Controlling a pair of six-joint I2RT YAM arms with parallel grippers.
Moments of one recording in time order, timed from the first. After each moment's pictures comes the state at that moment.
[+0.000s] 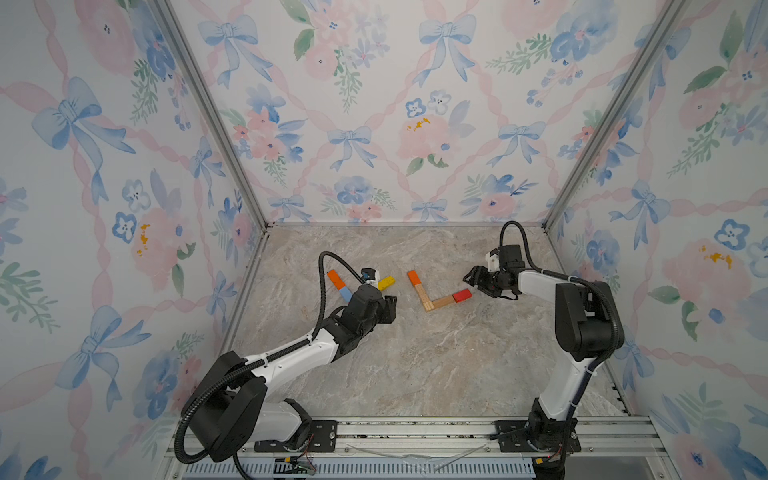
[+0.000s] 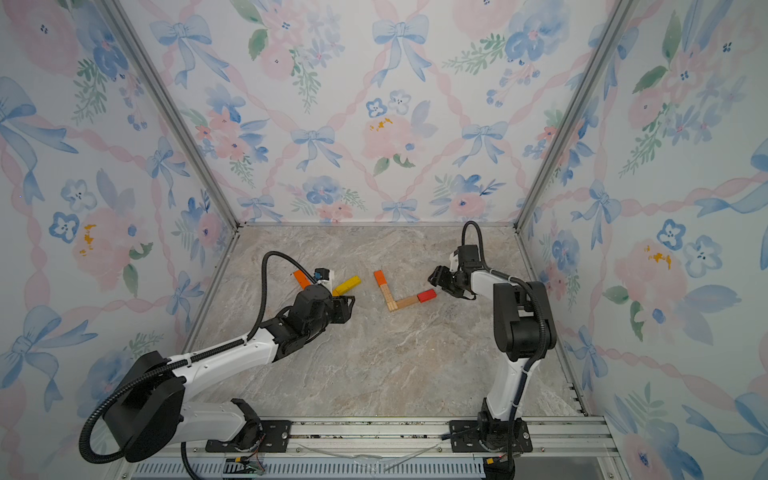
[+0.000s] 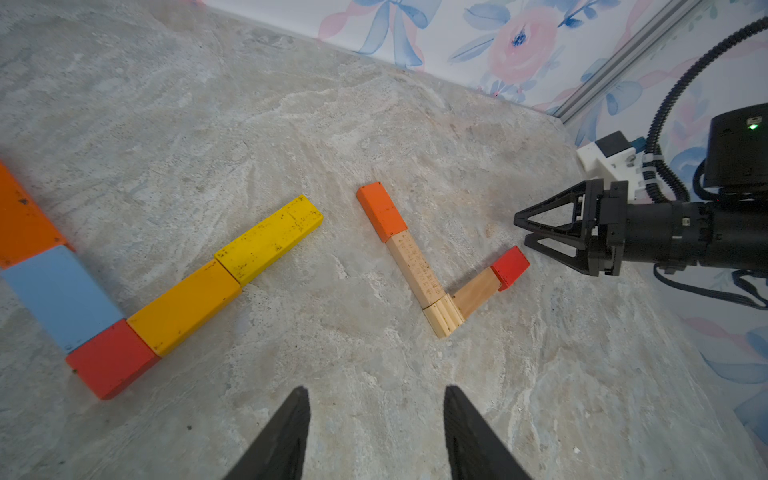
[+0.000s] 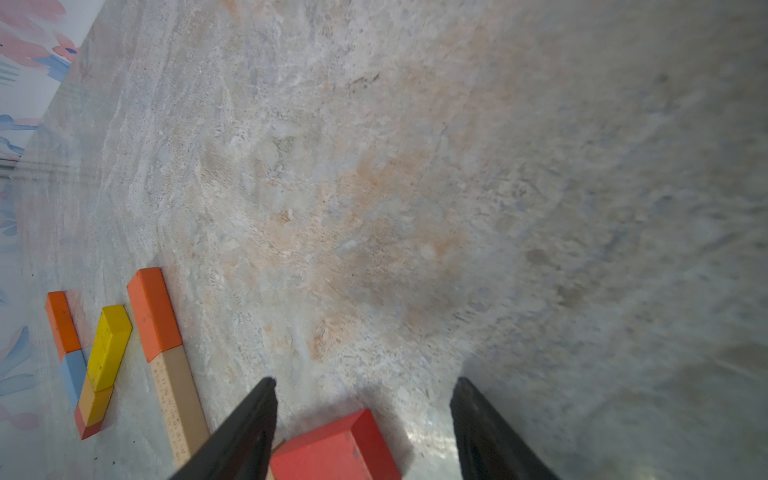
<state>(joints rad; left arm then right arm) -0.69 1.32 0.69 0.08 -0.17 -0.57 0.08 1.92 1.16 -0.22 -0.36 0.46</state>
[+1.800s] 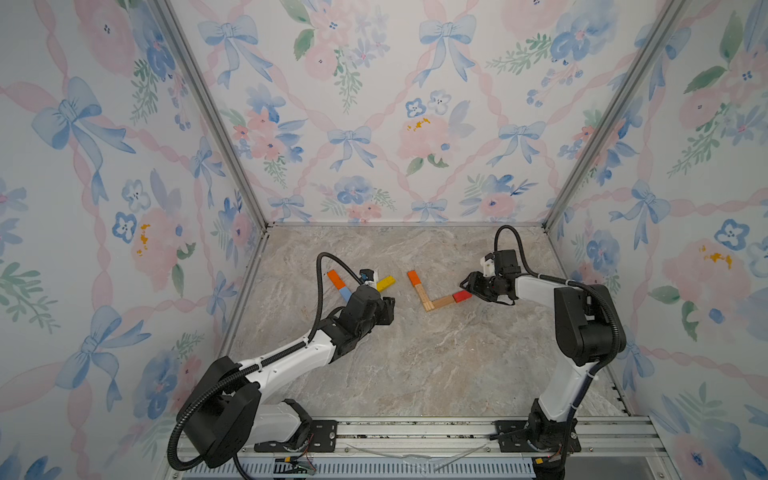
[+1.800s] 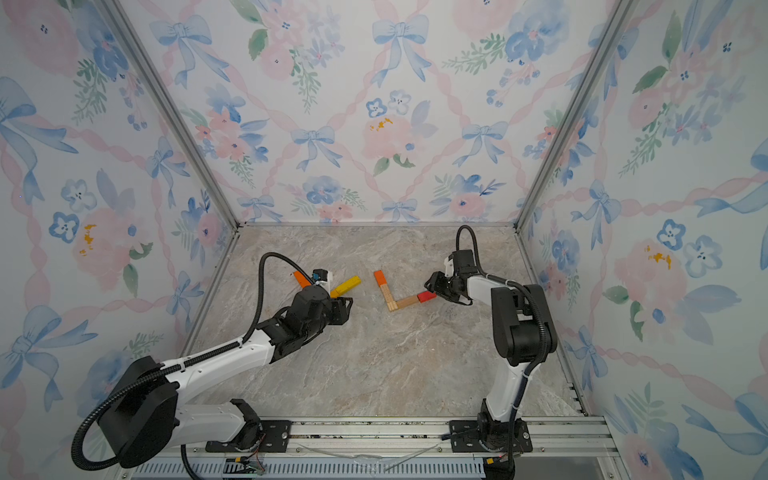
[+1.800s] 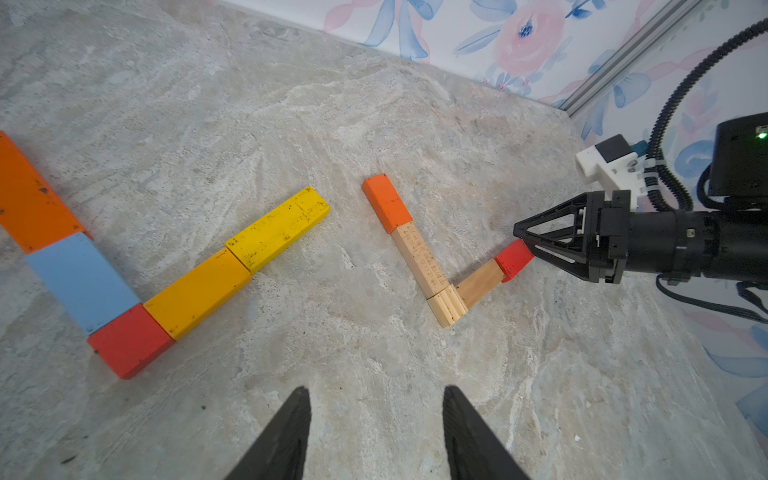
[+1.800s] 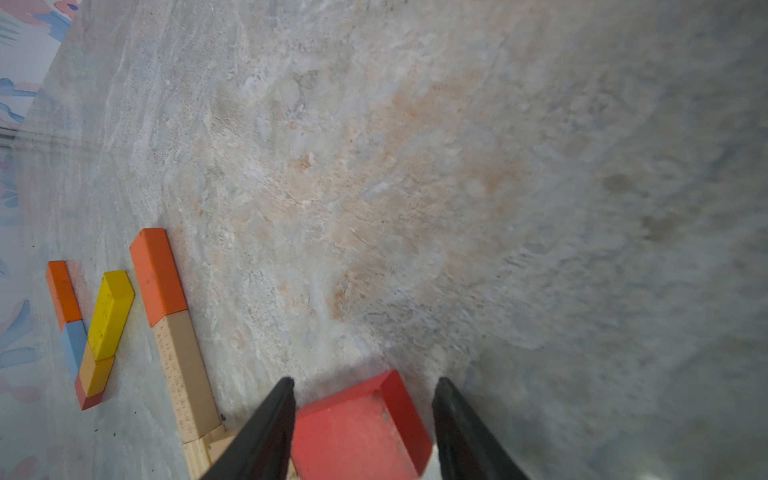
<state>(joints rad) -0.69 1.29 0.69 0.03 -0.18 -0.57 0.12 1.89 1.09 -0.19 -0.37 0.47</state>
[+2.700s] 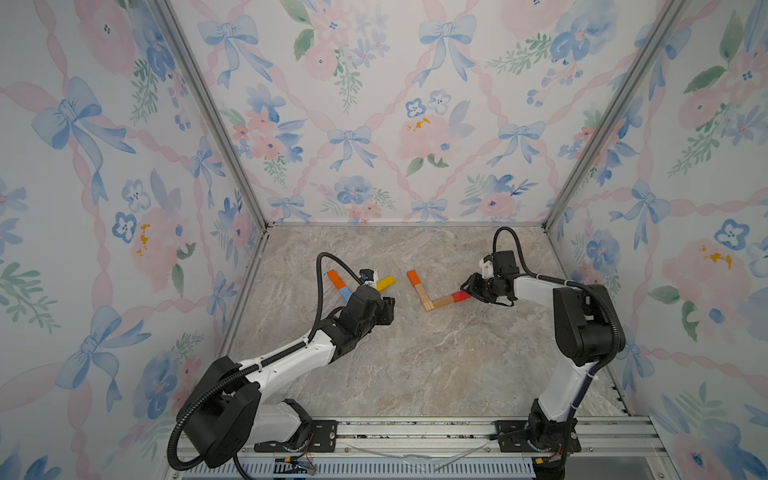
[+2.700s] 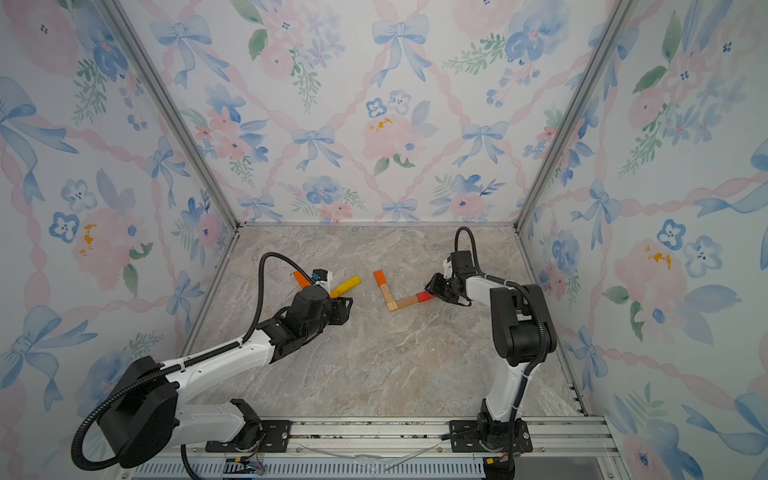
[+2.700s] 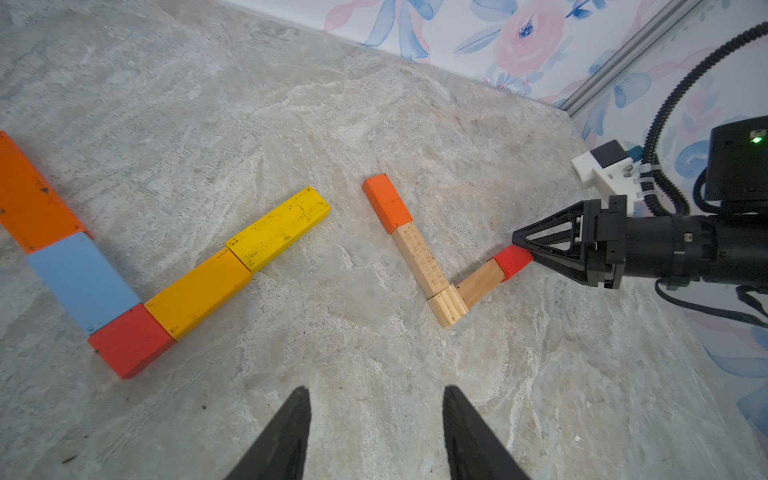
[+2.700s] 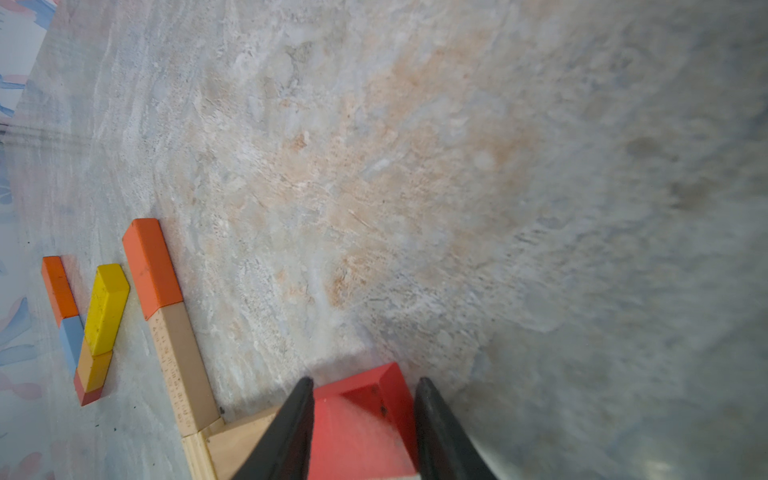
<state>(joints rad) -0.69 1.29 0.69 0.03 -0.18 -0.57 0.13 1.89 1.09 -0.20 -0.37 0.49</state>
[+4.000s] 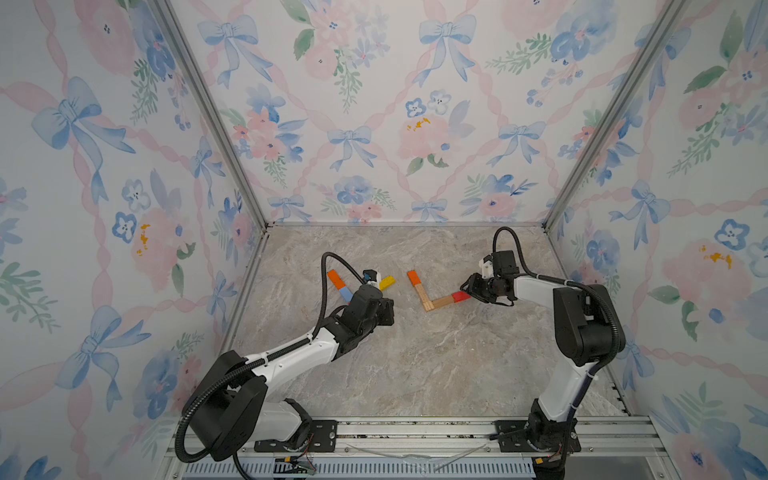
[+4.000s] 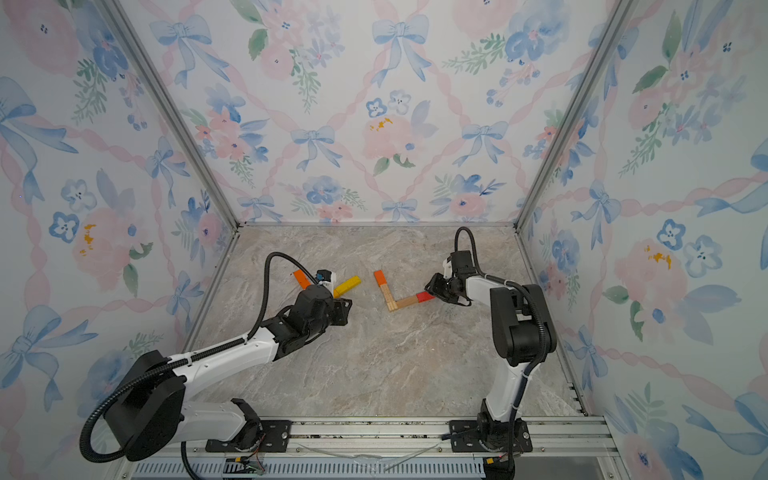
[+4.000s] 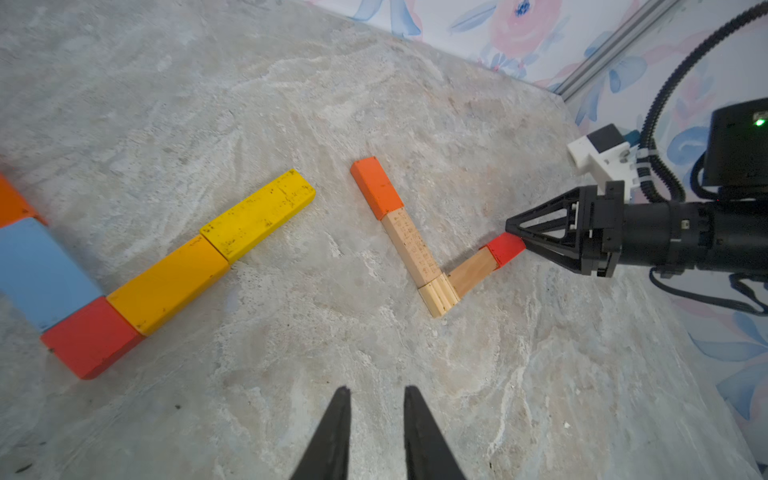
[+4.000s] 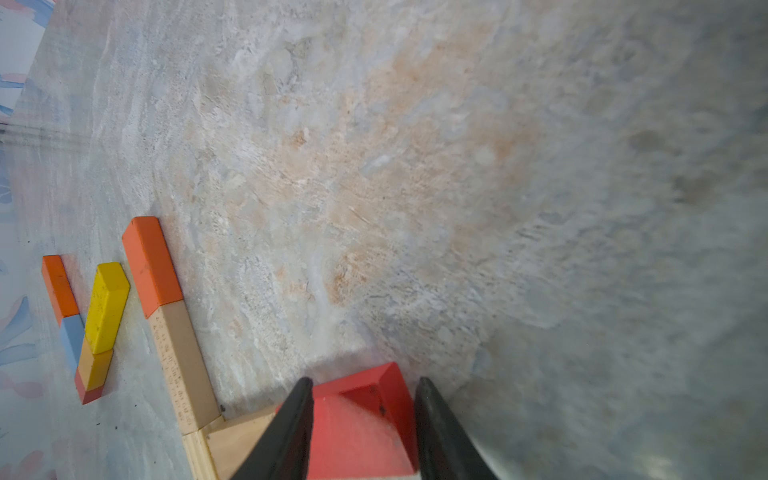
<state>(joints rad) -0.69 1.36 0.70 0.06 -0.09 -0.60 0.13 1.88 1.09 -0.21 -0.37 0.49</state>
